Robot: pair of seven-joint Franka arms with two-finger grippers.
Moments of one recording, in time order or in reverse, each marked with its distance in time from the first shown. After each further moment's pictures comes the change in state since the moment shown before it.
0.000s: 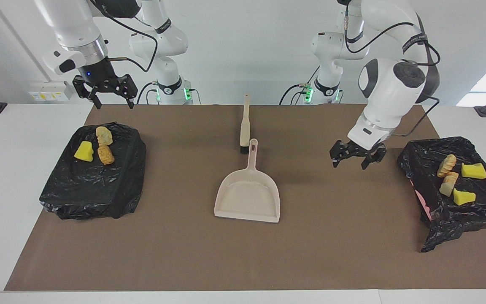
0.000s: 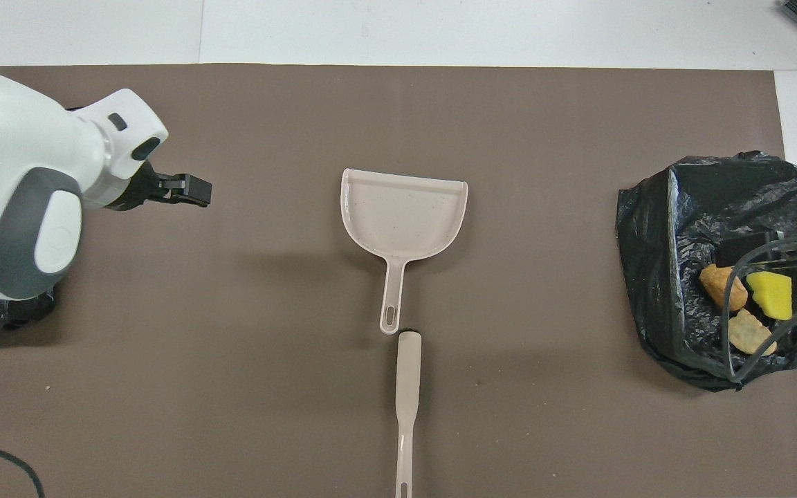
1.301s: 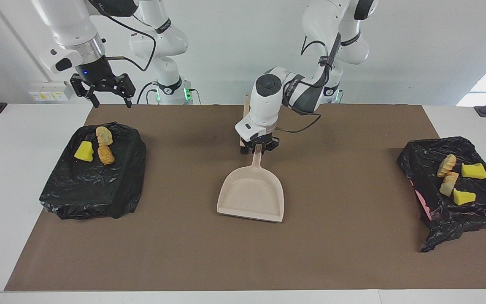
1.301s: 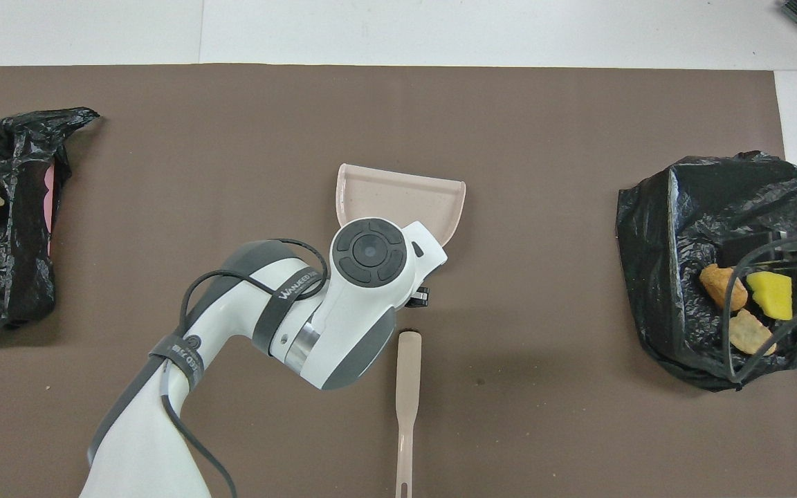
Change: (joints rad) left arm -0.518 0.193 -0.048 -0.051 0.000 0.140 -0.492; right arm 0.001 0.000 0.005 0.005 0.001 -0.011 0.012
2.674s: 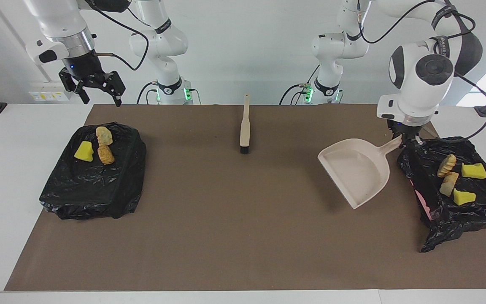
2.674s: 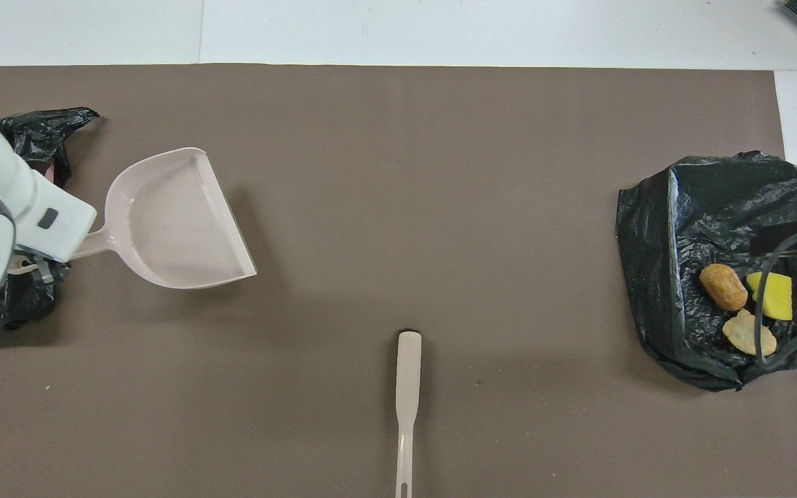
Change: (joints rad) left arm 0.580 -0.266 0.004 -0.007 0.340 -0.412 1.473; right arm -0.048 -0.002 -0.002 0.031 -0.017 0.003 0.038
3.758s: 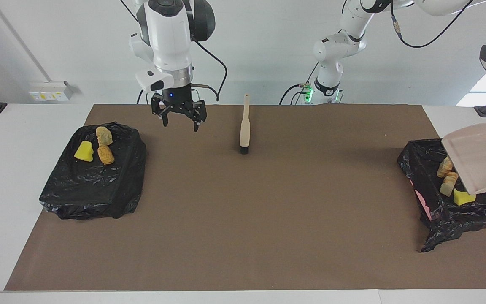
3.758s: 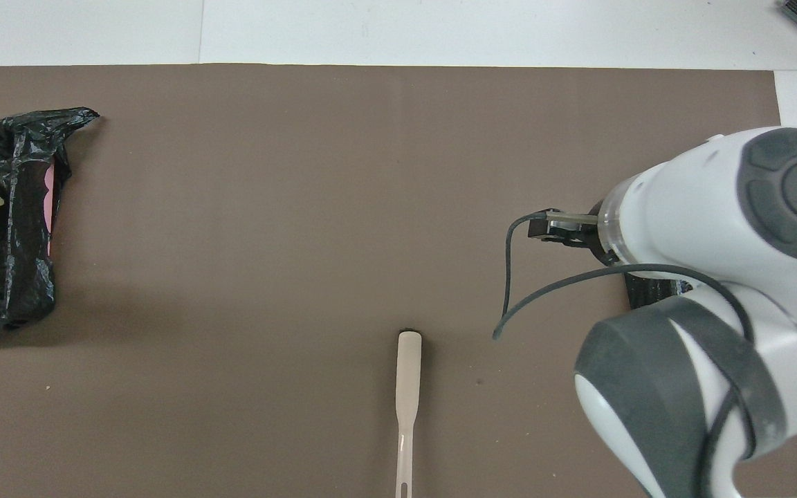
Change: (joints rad) left arm 0.392 0.147 0.013 0.306 0.488 0.204 0.732; right arm 0.061 0.098 0.310 -0.021 -0.062 0.149 0.508
